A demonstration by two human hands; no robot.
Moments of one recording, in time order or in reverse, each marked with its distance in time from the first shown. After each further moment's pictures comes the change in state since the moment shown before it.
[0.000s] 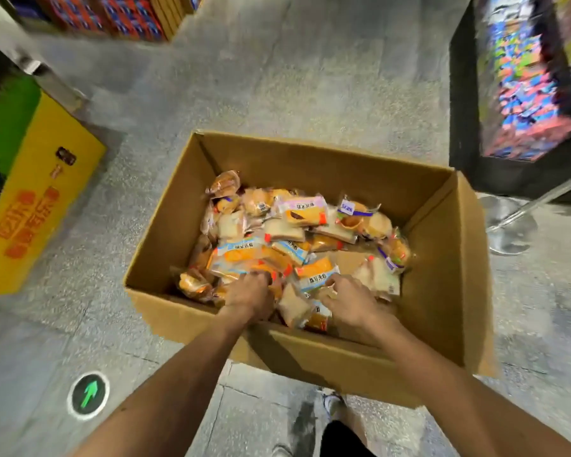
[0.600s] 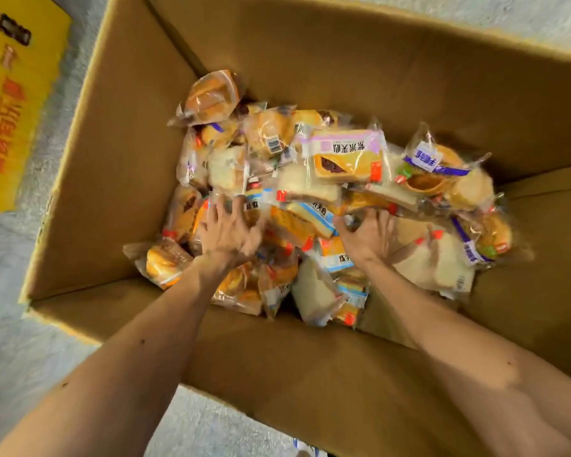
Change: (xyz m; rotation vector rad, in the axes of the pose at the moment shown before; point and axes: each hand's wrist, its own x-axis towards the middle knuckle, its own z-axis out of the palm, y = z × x) left_hand 0.164 -0.085 0.059 -0.169 0.031 -0.329; right_hand 0.230 0.037 0.101 0.316 0.227 0.335
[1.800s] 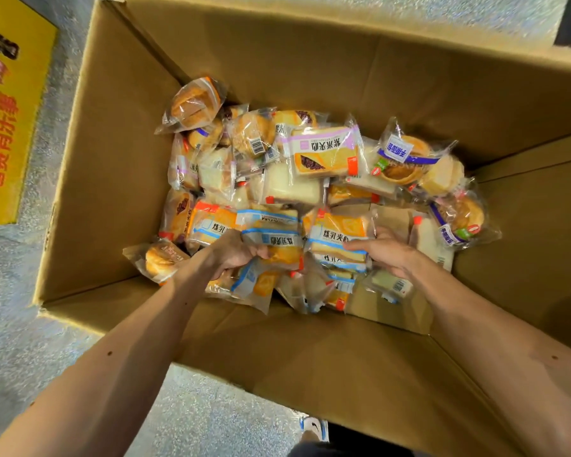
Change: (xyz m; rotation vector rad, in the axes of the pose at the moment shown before) left_hand -0.031 0.021 -0.021 -0.516 -0.561 -0.206; right_hand 0.001 0.056 -0.055 0.391 -0.602 0.278
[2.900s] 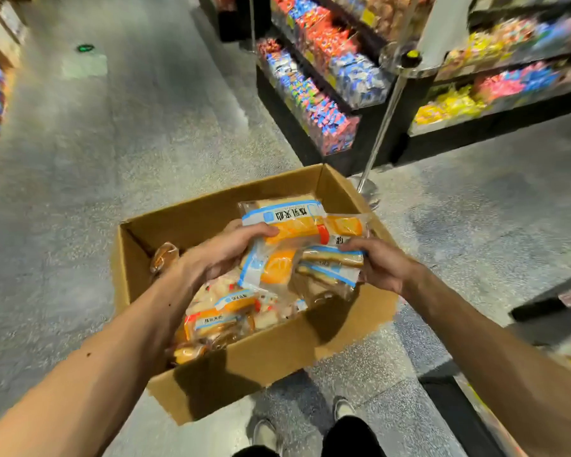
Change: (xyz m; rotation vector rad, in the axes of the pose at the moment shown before) left_hand -0.301 0.041 -0.055 -0.009 -0.519 0.812; right_hand -0.421 0.011 0.119 0.869 0.254 -0.606
